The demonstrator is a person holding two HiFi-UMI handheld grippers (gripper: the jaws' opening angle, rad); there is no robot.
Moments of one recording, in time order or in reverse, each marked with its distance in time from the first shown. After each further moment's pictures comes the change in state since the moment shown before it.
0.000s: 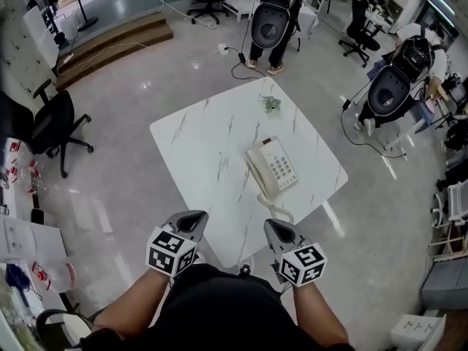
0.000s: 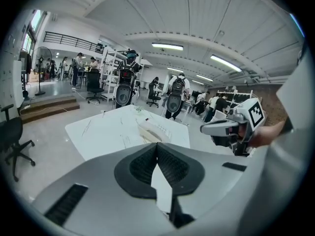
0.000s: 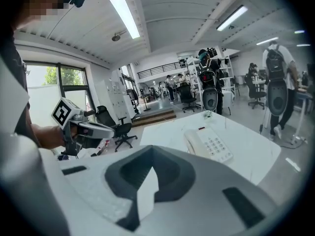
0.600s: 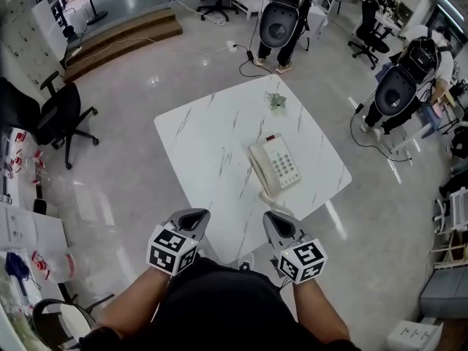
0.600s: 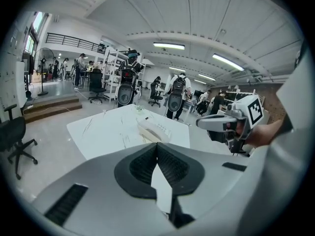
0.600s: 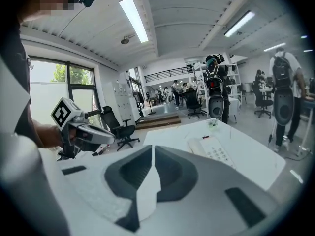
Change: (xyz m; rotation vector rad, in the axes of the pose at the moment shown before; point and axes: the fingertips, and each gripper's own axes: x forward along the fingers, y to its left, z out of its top) left arm 0.001 -0.012 -0.004 -0.009 0.002 0.033; right arm 0.003 0.000 0.015 -0.078 -0.048 0.048
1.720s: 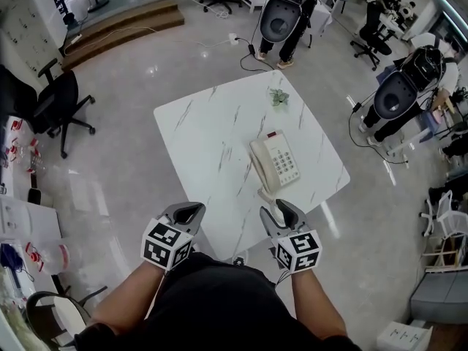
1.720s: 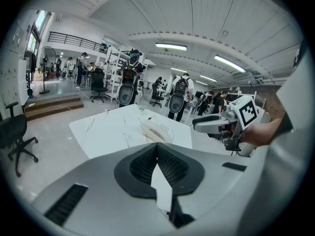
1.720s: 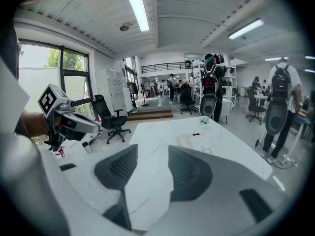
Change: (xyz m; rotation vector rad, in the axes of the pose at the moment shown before) left arm -0.005 0.015 -0.002 -0.020 -0.005 0.008; right arm 0.017 -0.025 -0.010 -0.067 0.105 -0.109
